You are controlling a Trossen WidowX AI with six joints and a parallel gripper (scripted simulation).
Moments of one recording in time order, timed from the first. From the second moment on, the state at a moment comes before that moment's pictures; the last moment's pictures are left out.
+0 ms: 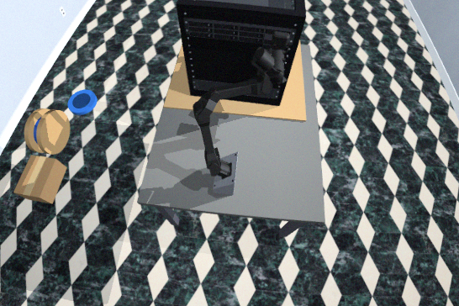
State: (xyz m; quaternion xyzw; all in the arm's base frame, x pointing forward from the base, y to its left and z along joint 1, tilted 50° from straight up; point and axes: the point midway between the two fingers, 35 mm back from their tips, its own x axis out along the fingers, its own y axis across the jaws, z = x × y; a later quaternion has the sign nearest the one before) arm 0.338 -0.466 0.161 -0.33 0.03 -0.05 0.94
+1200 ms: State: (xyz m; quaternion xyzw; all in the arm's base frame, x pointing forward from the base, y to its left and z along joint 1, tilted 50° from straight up) arm 0.347 -0.466 0.161 -0.33 0.03 -0.05 0.94
